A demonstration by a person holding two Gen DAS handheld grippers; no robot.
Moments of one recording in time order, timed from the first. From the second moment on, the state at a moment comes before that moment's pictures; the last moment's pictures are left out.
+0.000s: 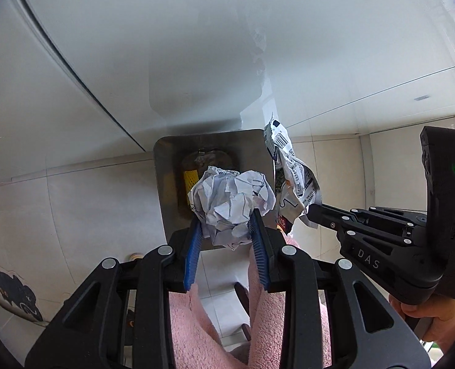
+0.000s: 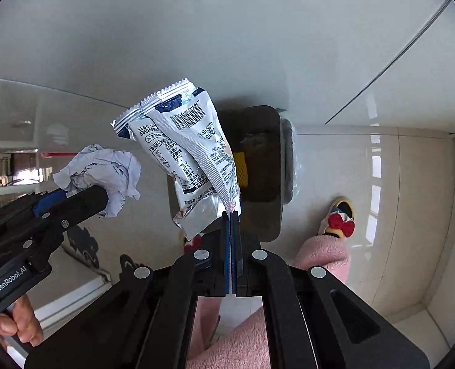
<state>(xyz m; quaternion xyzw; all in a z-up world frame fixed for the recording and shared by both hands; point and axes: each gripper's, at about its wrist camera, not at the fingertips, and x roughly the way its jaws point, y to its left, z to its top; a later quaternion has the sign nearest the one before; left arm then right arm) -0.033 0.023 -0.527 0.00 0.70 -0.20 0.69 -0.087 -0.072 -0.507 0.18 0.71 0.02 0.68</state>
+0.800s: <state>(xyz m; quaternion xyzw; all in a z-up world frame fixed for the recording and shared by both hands) -0.039 0.042 -0.450 0.00 0.67 -0.17 0.72 -0.093 -0.082 -0.444 0.12 0.70 0.04 0.71</state>
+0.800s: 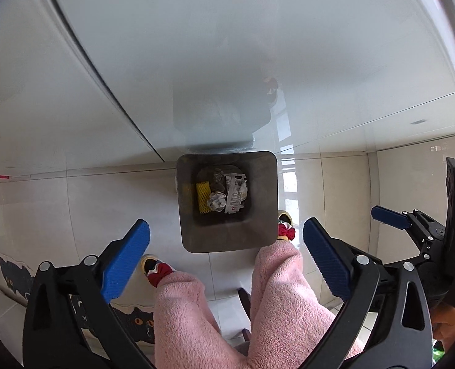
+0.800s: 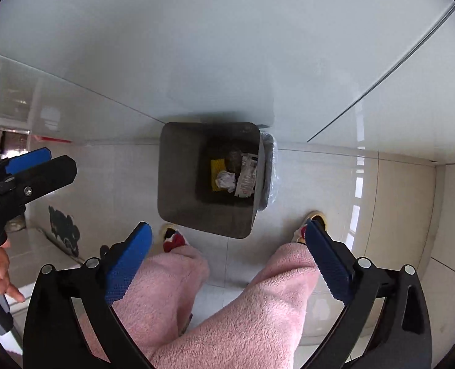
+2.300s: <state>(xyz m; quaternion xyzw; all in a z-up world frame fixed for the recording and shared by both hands) 0.116 -0.012 -0.208 0.00 0.50 -0.14 0.85 0.047 -0.224 -0.201 0.12 0.47 -0.10 0.87</state>
